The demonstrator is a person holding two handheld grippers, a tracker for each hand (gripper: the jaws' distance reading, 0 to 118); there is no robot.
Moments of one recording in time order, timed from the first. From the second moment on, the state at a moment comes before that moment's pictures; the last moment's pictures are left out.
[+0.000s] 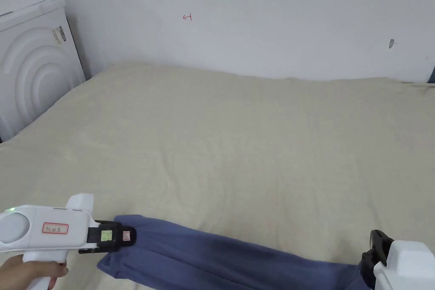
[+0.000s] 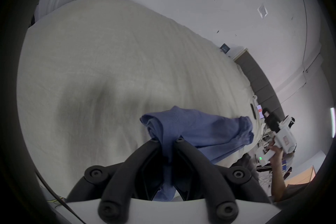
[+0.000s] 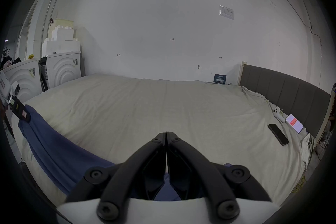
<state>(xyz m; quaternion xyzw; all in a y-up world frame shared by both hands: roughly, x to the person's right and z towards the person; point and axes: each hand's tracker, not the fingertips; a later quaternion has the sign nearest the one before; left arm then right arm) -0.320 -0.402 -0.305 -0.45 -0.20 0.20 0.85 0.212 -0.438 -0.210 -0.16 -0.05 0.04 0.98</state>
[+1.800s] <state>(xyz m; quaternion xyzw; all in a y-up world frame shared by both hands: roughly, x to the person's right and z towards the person) -0.159 -0.472 -0.348 -0.57 -0.20 0.25 0.75 0.228 -0.434 -0.202 -0.17 -0.06 0.05 0.98</state>
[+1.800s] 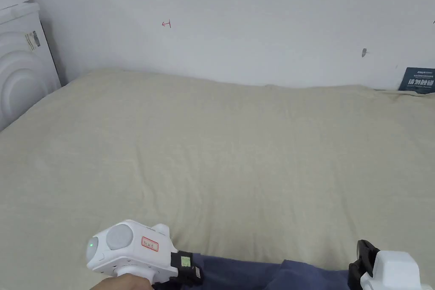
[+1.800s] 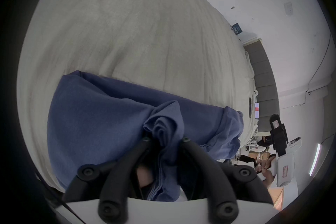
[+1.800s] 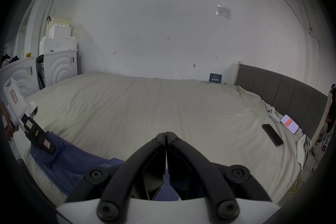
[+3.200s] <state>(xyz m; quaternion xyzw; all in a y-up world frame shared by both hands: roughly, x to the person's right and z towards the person) -0.210 -0.439 -0.319 -0.46 -0.25 0.25 0.82 0.226 -0.440 -0.199 -0.19 -0.05 0.04 0.98</state>
